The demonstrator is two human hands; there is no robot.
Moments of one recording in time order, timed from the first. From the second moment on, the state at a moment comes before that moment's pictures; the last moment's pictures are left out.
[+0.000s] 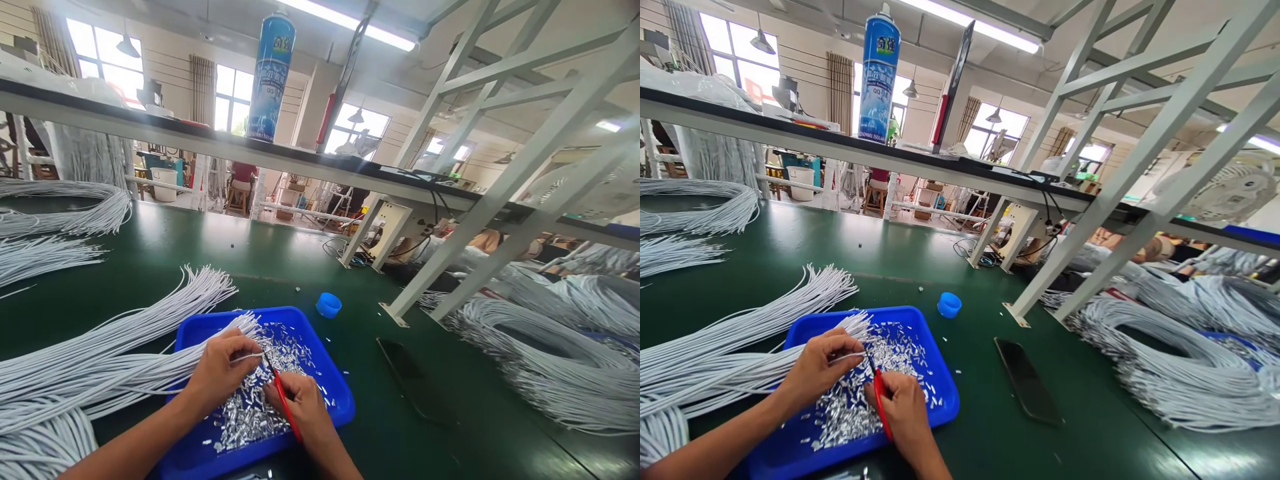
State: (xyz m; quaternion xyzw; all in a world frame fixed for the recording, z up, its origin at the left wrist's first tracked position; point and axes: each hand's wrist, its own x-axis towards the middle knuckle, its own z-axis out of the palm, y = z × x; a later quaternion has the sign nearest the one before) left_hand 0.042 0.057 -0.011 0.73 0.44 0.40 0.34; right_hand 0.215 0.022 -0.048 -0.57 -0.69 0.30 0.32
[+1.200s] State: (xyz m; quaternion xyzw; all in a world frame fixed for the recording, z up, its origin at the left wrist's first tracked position) left_hand 0.026 0.087 -0.011 0.80 0.49 0.34 0.05; right_hand 0.219 0.029 -0.040 -0.56 -0.50 0.43 0.50
